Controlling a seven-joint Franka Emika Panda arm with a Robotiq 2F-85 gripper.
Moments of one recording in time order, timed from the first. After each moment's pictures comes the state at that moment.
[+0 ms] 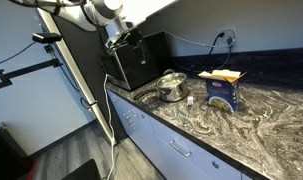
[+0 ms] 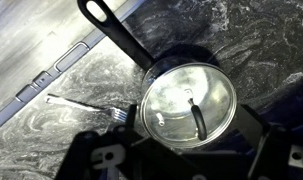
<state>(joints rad) 0.13 0.10 0.20 -1.95 -0.07 2.28 1.06</state>
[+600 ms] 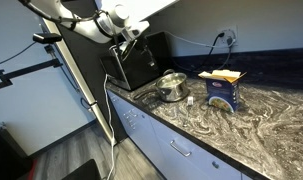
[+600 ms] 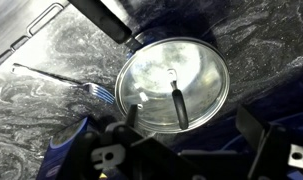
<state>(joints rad) 0.24 0.25 0.13 -1.85 -0.31 2.36 1.19</state>
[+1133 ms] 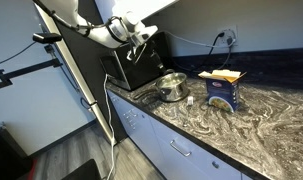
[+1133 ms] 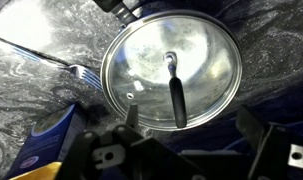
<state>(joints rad) 0.26 0.38 0.09 -1.74 -0.37 2.36 1.14</state>
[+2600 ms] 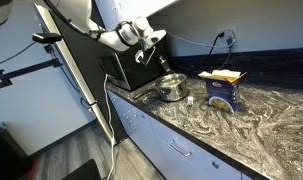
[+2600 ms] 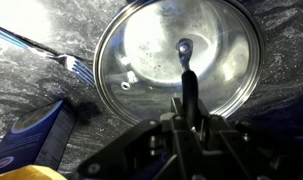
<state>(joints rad) 0.27 0.48 0.05 -1.65 -0.33 2.35 1.02</state>
